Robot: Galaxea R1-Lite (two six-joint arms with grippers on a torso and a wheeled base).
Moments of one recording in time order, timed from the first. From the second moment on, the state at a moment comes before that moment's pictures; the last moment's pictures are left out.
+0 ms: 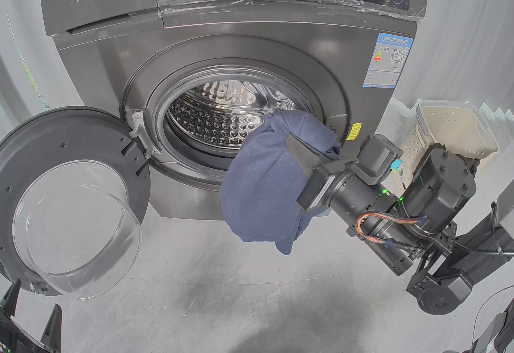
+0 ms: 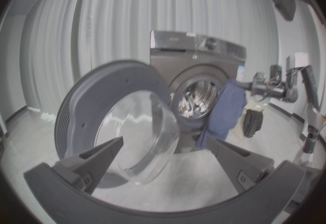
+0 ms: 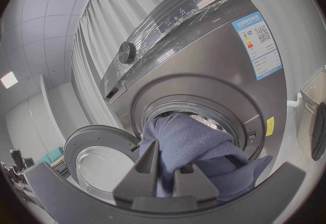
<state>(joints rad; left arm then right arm) 0.01 0.02 -0.05 -0.04 -0.06 0.00 0.84 1.86 -0.68 -1.47 -0.21 0.22</state>
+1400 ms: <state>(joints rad) -0.33 1.41 -0.29 -0.79 -0.49 0.01 0.88 1.94 -0.80 -1.50 -0.21 0.26</state>
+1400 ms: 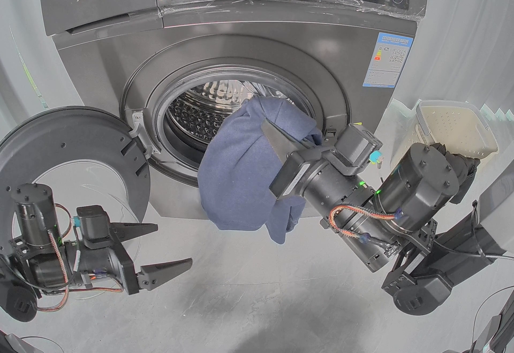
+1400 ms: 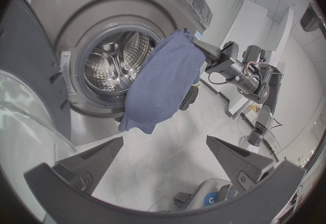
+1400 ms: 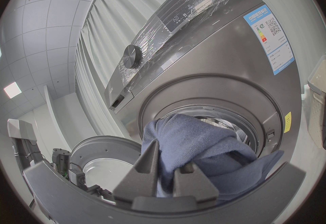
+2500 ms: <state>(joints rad) -0.35 1.94 -0.47 -1.25 -0.49 -0.19 0.91 1.93 -0.80 -1.50 -0.21 0.26</state>
